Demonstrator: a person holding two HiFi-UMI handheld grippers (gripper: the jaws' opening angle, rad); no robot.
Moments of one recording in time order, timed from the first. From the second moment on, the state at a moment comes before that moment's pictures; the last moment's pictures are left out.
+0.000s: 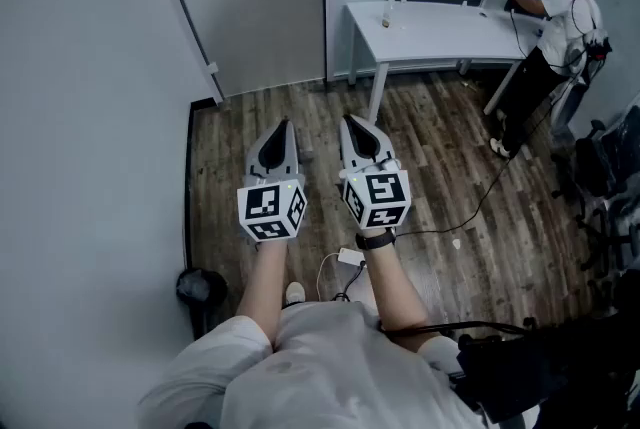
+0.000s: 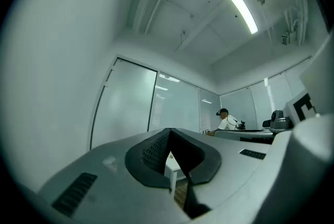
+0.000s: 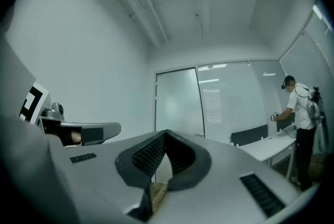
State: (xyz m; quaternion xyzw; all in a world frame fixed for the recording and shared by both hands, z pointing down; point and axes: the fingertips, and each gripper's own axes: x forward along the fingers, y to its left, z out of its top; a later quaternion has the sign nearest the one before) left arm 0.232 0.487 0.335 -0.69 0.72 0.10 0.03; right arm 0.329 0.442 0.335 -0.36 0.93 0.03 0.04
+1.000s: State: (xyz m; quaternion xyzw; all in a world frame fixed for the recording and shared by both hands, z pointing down) left arm 0.184 0.457 0.352 -0.74 0.66 0.10 0.02; right arm 0.277 0.435 0.345 -0.43 0.90 0.03 0.03
